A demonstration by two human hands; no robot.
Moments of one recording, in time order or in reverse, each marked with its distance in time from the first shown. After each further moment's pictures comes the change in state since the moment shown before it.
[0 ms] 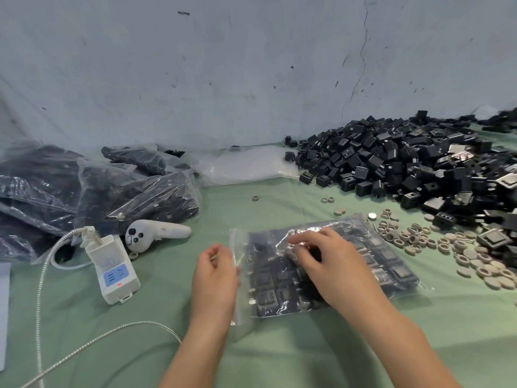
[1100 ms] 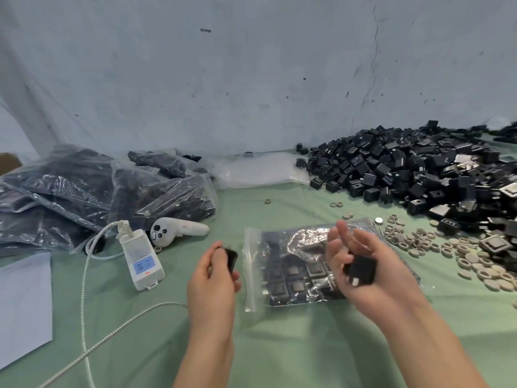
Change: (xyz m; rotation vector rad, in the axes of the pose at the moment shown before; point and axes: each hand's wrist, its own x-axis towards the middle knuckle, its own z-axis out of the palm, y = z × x) left_hand -0.035 0.015 -0.032 -0.234 0.088 -0.020; right_hand -0.022 -0.015 -0.033 1.925 -0.020 0.686
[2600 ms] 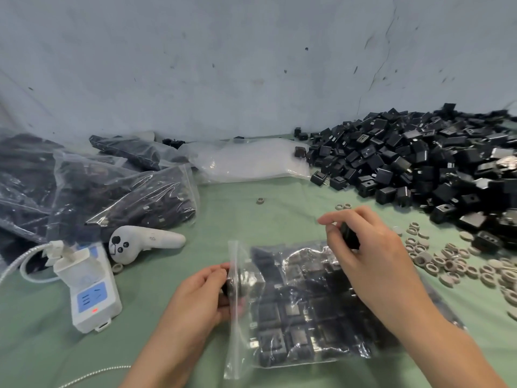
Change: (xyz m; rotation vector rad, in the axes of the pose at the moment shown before) left_hand 0.069 -0.015 0.018 0.121 -0.351 -0.287; right_hand 0.082 -0.023 -0.001 -1.830 -0.058 -1.093
